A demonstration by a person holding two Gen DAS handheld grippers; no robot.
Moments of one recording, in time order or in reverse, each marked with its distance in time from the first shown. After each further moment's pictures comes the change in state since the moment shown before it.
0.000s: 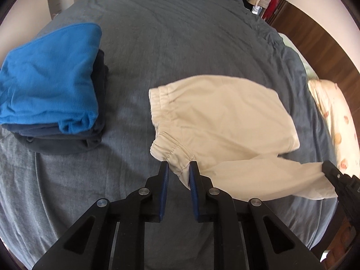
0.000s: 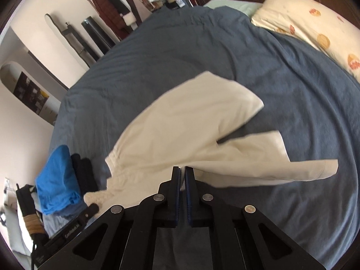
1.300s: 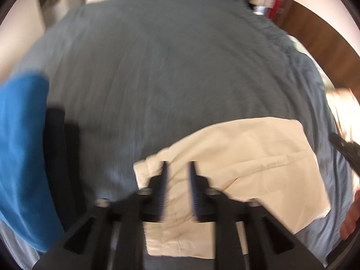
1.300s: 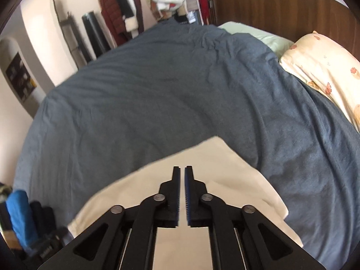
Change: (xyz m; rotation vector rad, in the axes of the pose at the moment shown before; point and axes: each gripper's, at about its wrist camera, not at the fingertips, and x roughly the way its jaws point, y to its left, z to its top) left arm 0.091 -0.017 0.113 0.123 -0.067 0.048; right arm 0.127 0.027 0.140 -0.171 -0.076 -0.122
